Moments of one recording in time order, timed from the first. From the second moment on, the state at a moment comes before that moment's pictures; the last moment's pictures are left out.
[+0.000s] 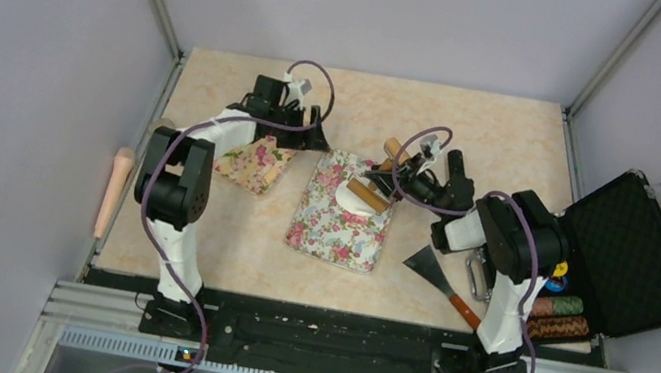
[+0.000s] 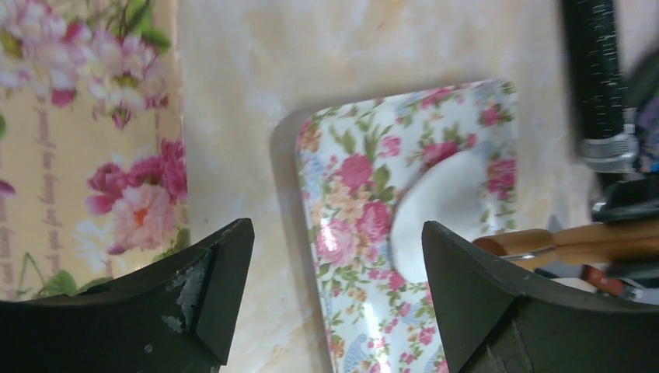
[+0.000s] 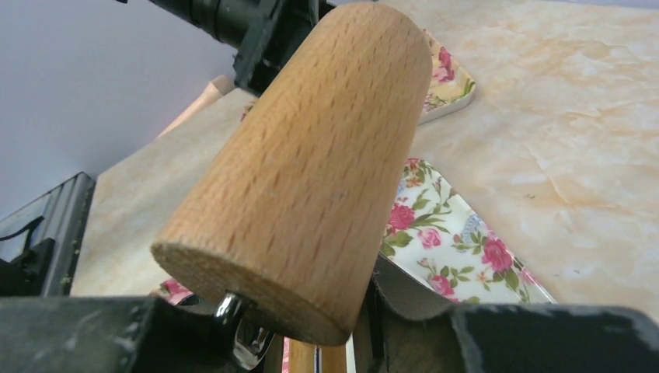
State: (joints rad) left arm -0.19 1.92 1.36 -0.18 0.59 -0.30; right arm 0.37 1.95 0.67 1.46 -0.70 0.47
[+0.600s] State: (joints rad) left arm -0.35 2.09 1.50 -0.38 0.22 -0.21; right arm 0.39 1.97 0.65 1.40 -0.51 0.49
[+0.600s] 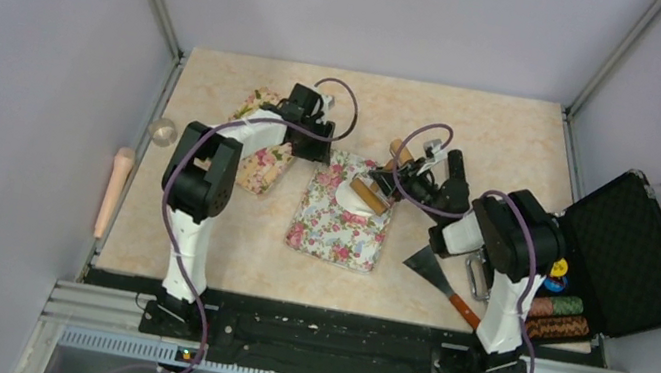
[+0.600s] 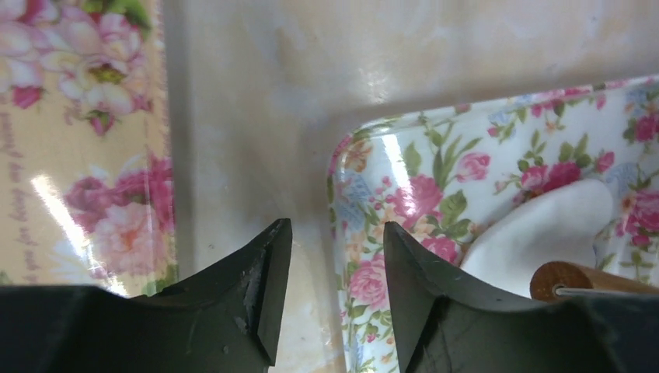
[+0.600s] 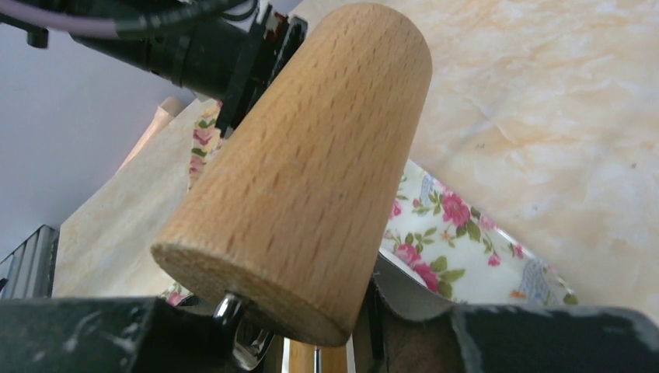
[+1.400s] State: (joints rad) left arm -0.34 2.12 1.52 -0.38 0.19 -0.29; right arm 0.47 2.07 0.61 1.53 -0.42 0.59
